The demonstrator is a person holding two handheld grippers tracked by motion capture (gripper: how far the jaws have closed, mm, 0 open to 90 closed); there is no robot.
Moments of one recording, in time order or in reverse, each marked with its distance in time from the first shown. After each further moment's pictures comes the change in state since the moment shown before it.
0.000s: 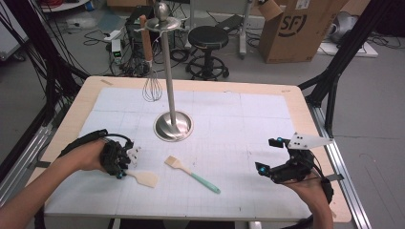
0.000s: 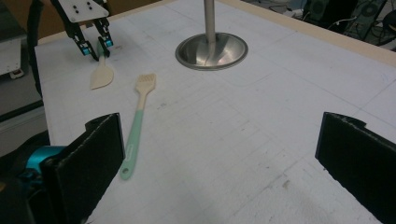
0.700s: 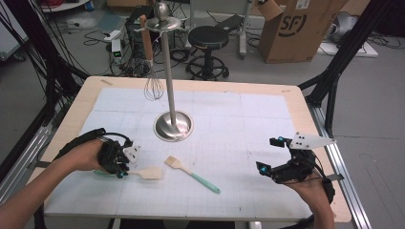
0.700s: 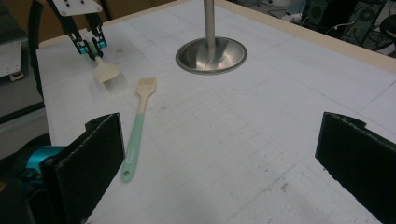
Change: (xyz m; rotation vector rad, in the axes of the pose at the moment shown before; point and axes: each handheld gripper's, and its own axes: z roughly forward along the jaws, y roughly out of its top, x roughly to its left) left arm -0.006 -0.001 -0.019 -0.103 -0.021 0.004; right arm 0.001 0.002 -0.004 -0.015 -0.004 -0.003
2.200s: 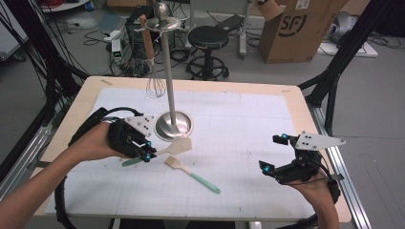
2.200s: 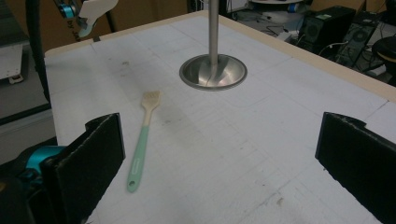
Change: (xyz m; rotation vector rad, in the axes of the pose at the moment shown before) left arm -0.014 0.075 -0.087 -0.394 0.041 -0.100; right arm 0.008 0.013 -0.014 -0.047 -0.002 -0.042
